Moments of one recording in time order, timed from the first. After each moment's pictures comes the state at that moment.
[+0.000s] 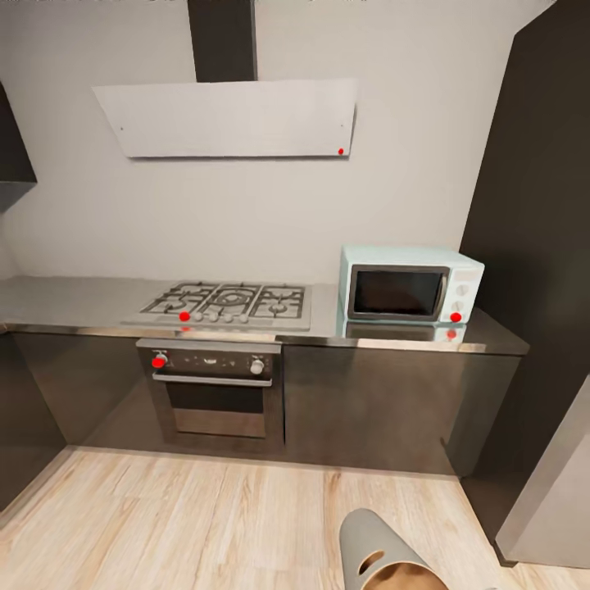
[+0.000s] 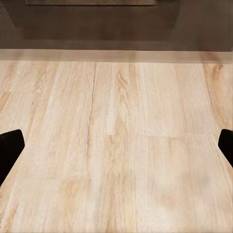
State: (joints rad) left arm 0.06 0.03 0.00 -0.80 -0.01 -0.27 -0.01; right arm -0.21 -0.19 -0.01 -0.21 0.00 -0.67 0.27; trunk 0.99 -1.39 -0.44
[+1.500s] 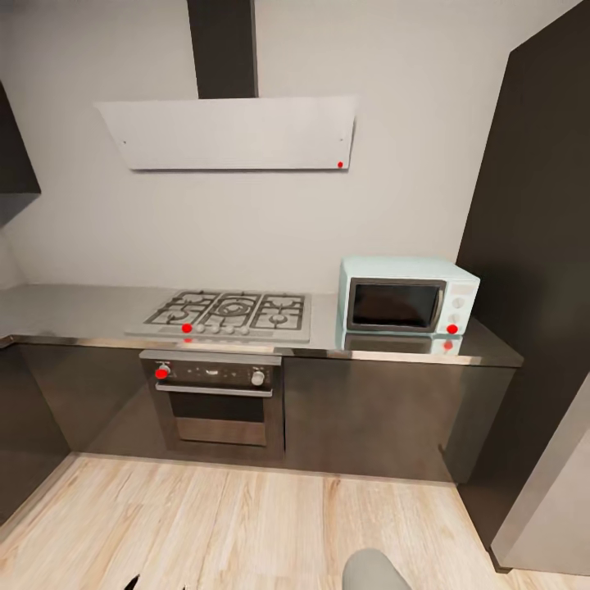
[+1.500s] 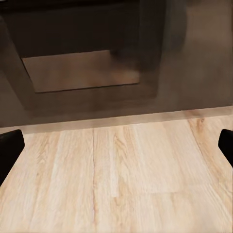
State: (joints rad) left arm 0.08 0.11 -0.01 -0.76 -0.01 -0.62 -0.11; right arm -0.09 -0.20 -0.01 -0.10 0.00 -0.96 0.27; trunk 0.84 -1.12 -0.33
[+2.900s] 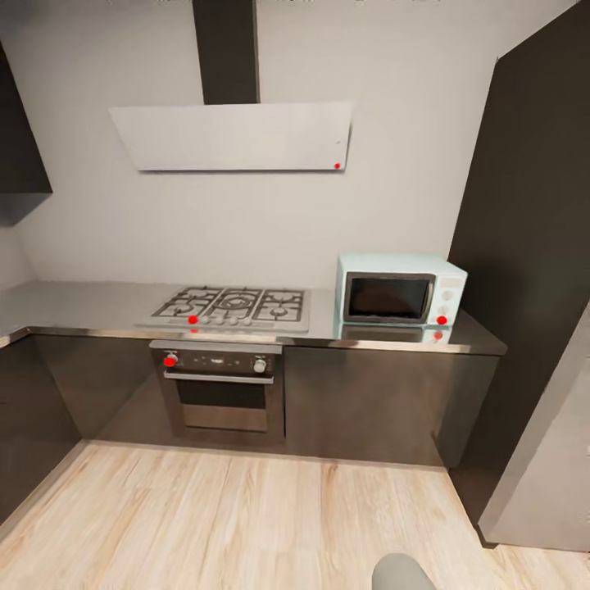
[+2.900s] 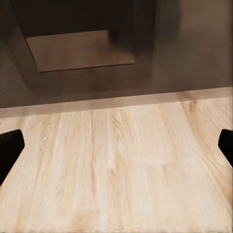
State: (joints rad) left arm 0.09 0.11 0.00 -0.64 -0.01 -0.74 -0.11; right arm -0.04 -0.23 -0.14 -0.07 -0.01 -1.00 0.27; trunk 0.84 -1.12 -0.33
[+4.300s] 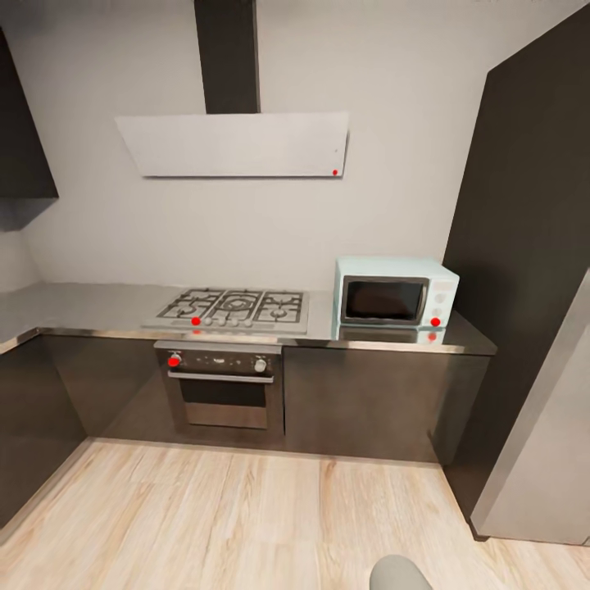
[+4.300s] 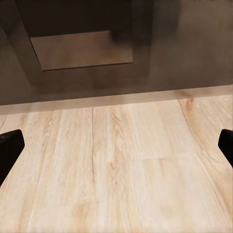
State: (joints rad) left arm 0.09 0.11 0.00 -0.64 -0.01 -0.73 -0.11; right arm -0.04 -0.23 -0.14 -0.07 0.00 -1.00 0.27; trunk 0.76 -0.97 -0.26
